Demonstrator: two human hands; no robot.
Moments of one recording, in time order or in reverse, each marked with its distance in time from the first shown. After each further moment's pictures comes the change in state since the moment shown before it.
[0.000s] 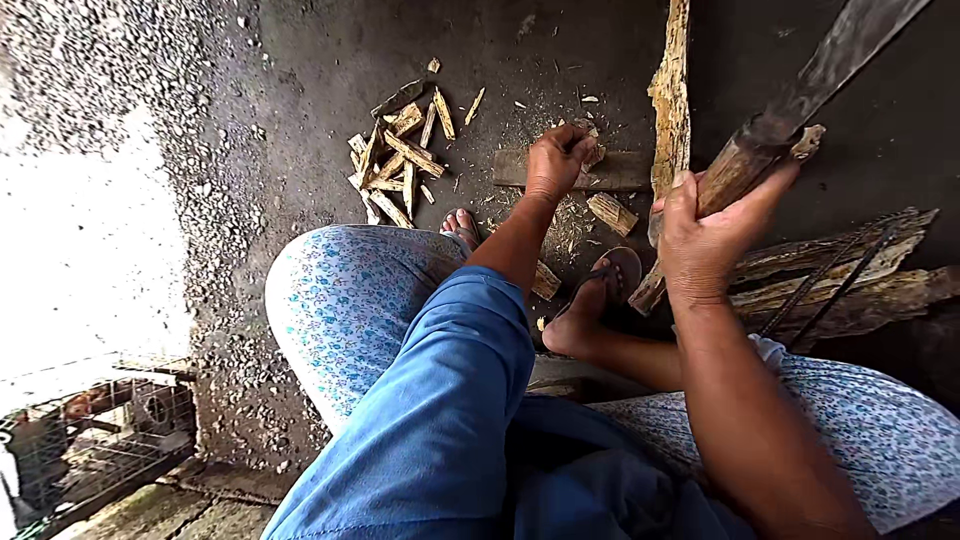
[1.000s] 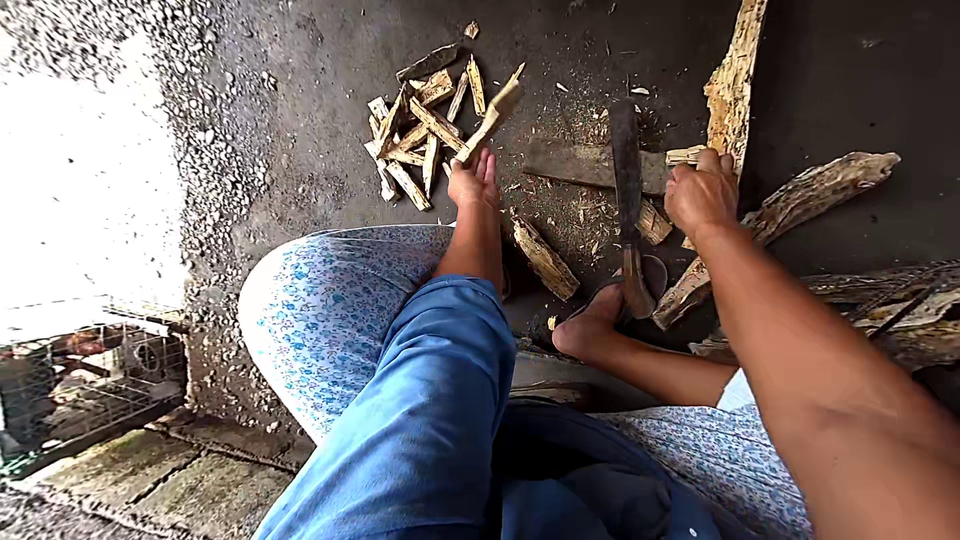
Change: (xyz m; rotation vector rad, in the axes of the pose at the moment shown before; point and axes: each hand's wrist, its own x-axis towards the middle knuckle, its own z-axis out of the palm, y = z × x) left_hand -0.032 -0.078 -0.107 -1.245 1.005 -0.657; right_hand 0.083 0.096 0.089 -0.779 -0.766 -0.130
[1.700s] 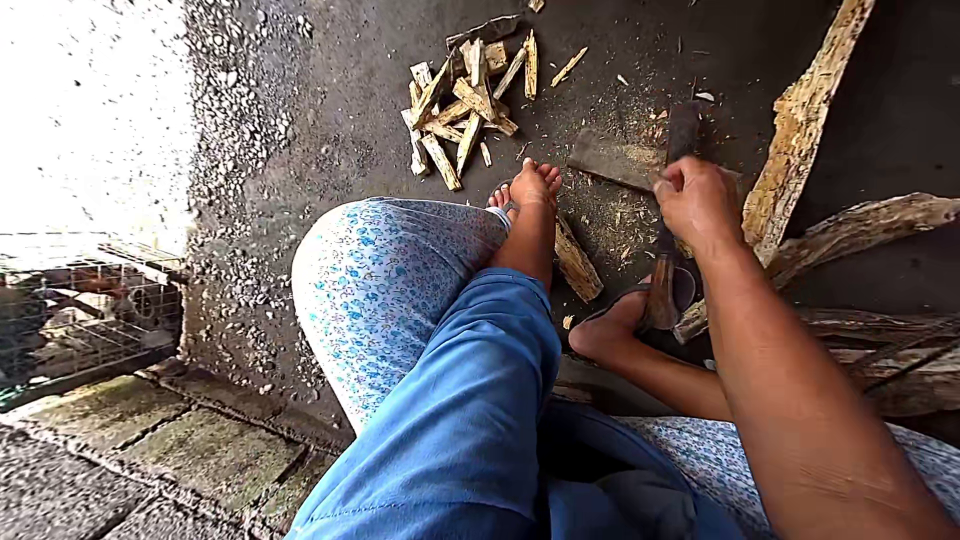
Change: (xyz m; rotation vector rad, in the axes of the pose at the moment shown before) left_hand -0.005 -0.026 -0.015 0.281 0.058 -0.207; right_hand -0.027 -0.104 -0.032 0.268 -0.086 -0.040
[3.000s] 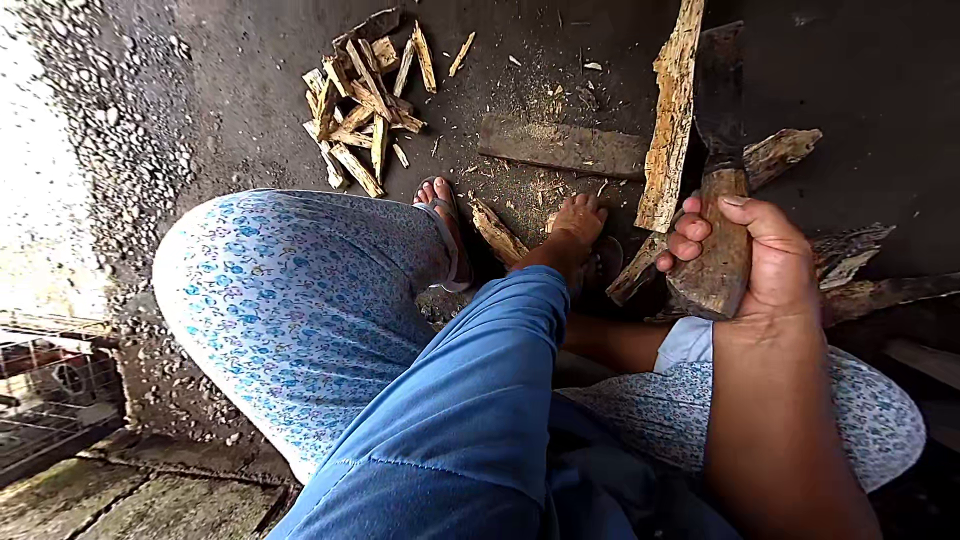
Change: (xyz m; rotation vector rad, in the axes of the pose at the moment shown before) left_hand -0.052 -0.190 0.056 2.234 -1.067 0.949; right_hand -0.138 0.064 -0.081 1.736 0.054 0.388
